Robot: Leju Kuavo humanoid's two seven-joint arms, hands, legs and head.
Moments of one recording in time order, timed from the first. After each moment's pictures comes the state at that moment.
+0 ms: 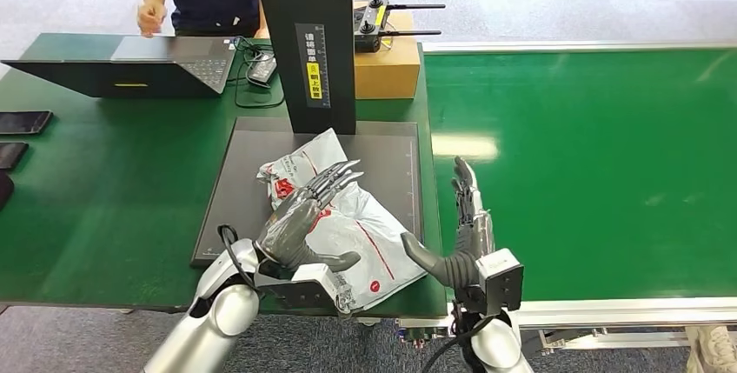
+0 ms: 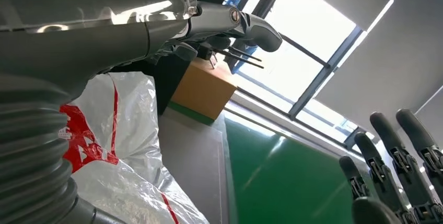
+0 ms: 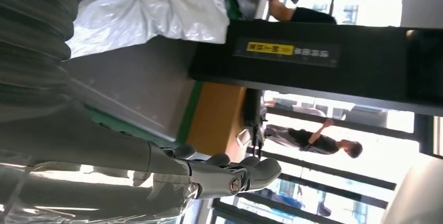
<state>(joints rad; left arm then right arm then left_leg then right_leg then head) -0.28 -0.06 -0.48 -1.22 -0.87 0.10 -0.47 -0.07 0.05 0.31 -1.57 0.11 -0.24 -0.56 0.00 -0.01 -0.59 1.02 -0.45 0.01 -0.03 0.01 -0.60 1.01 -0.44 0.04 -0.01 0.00</state>
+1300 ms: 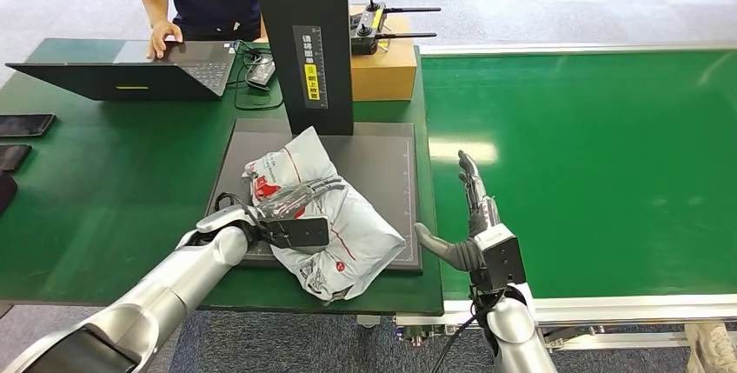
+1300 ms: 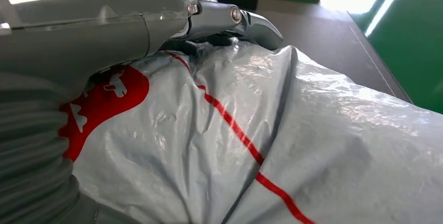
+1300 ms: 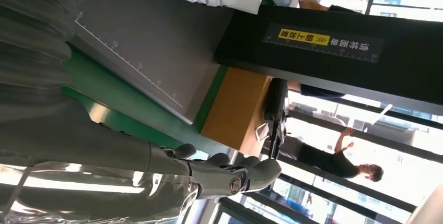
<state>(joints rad) -0.70 0.03 -0.66 -0.46 -0.78 -0.05 -0.41 -0.14 0.07 0.15 -1.46 0.23 -0.07 -0.52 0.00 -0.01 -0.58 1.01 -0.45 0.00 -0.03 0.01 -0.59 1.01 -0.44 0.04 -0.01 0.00</state>
